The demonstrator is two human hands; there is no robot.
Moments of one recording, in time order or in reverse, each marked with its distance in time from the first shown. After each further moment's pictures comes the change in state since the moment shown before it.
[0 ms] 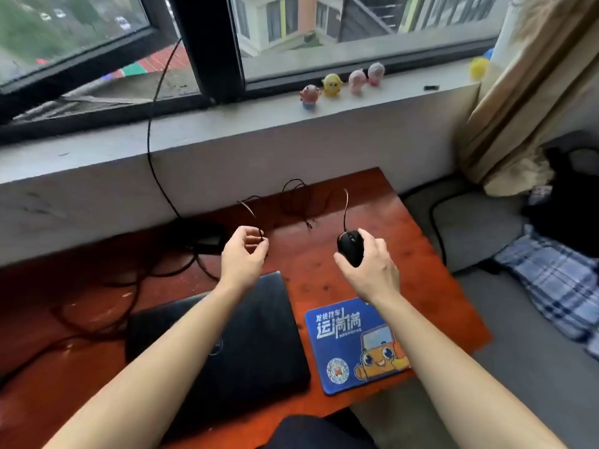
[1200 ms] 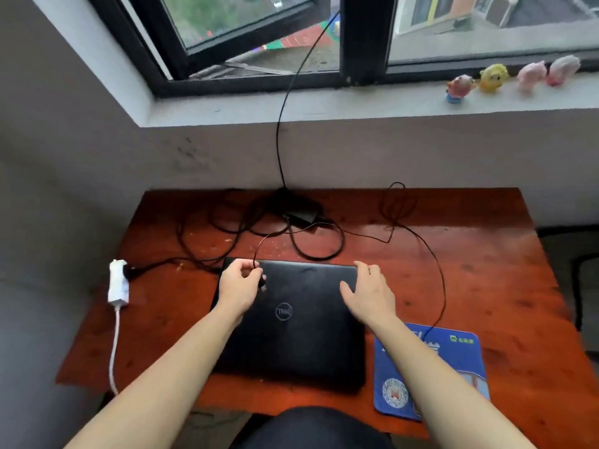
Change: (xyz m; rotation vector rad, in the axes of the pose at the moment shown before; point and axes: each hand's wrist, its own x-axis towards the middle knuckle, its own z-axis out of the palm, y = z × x) left_hand -0.084 -0.088 -0.127 -0.065 0.451 -0.451; right_hand -0.033 -0.074 0.130 -0.114 -0.457 -0.313
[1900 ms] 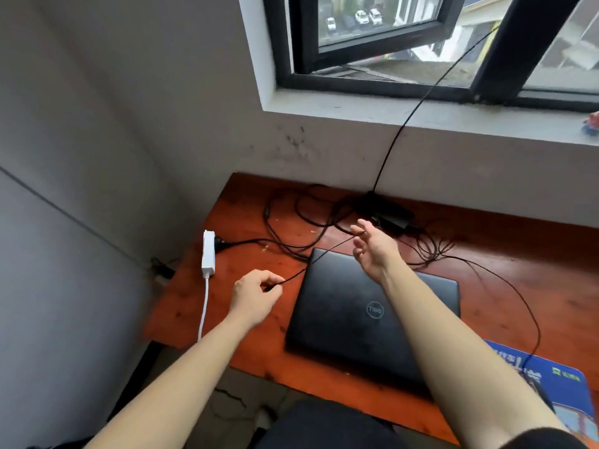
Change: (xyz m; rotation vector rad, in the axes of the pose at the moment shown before) left_hand 0.005 -0.066 -0.202 0.367 -0.005 0.280; right_hand 0.015 -0.239 0.050 1.468 -0.239 0.372
